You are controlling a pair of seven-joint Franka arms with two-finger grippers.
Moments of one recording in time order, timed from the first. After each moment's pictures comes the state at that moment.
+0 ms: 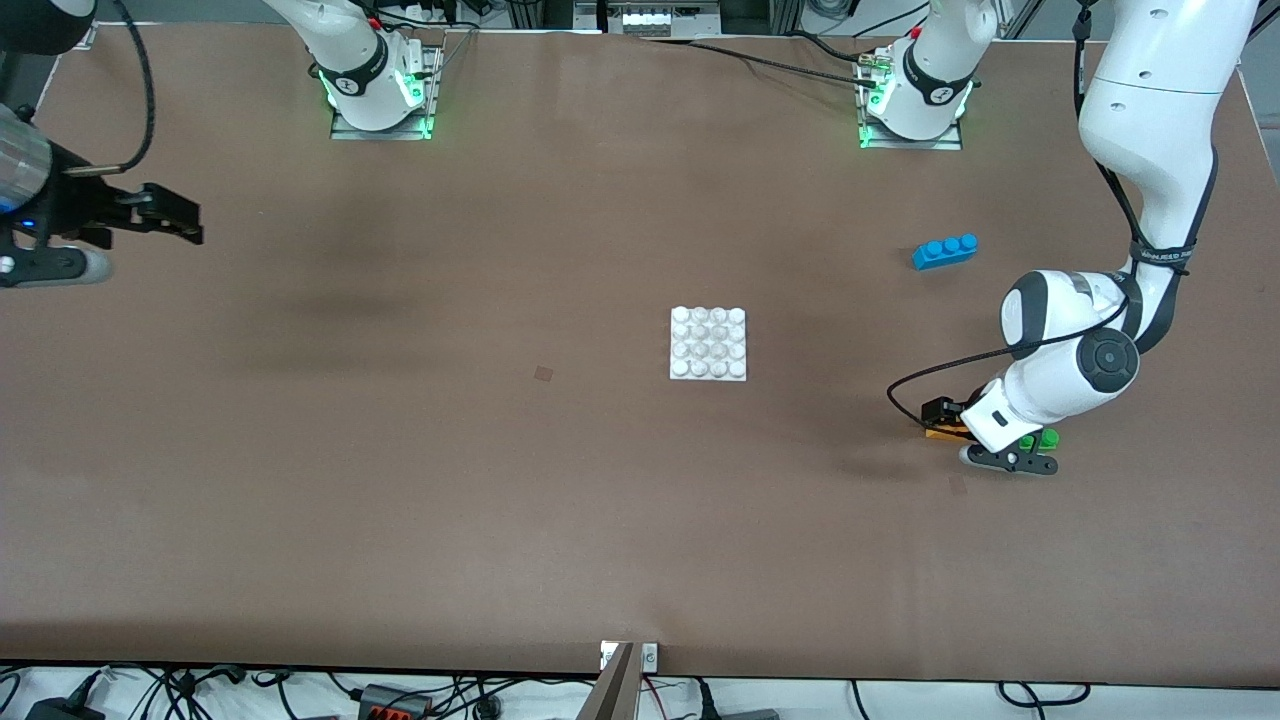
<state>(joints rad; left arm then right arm) 0.10 0.60 -0.12 -1.86 0.03 2.45 0.11 -0.04 0.06 0.07 -1.56 -0.06 1.49 -0.04</state>
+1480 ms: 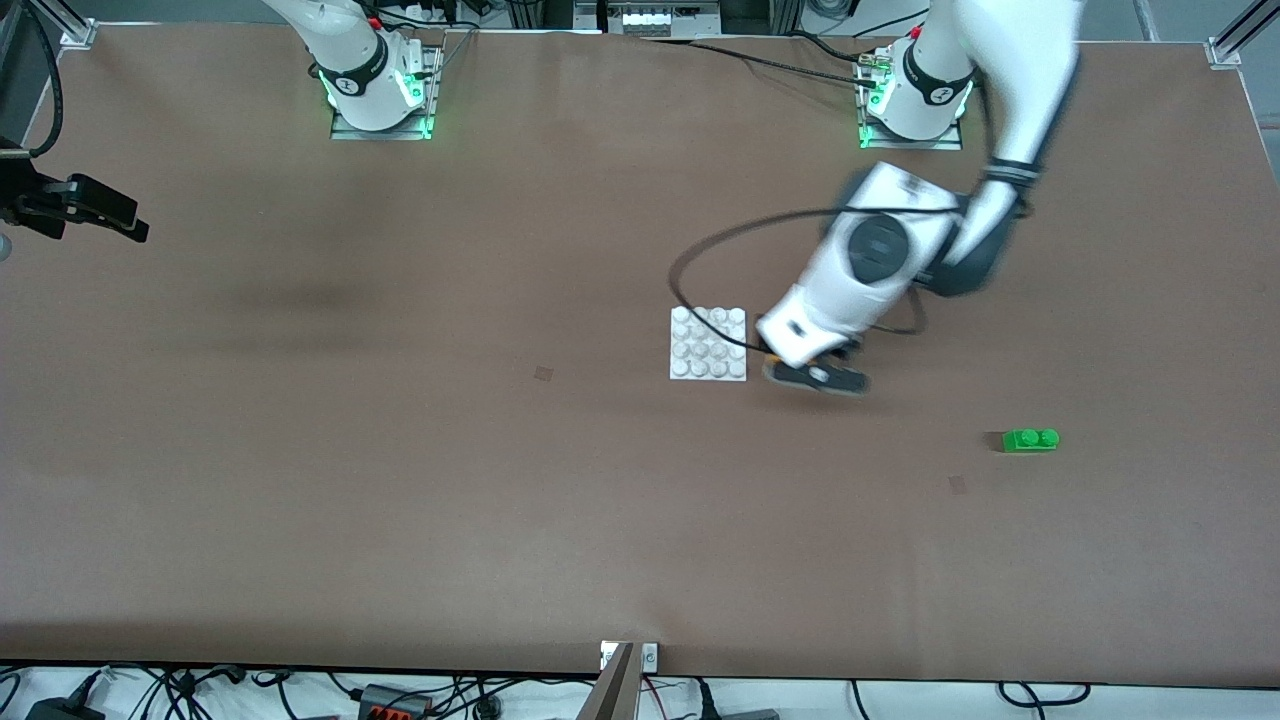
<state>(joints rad) -0.36 0.41 -0.20 -1.86 0.02 2.25 -0.48 -0.01 -0.02 -0.08 -1.66 0.00 1.57 -0.06</state>
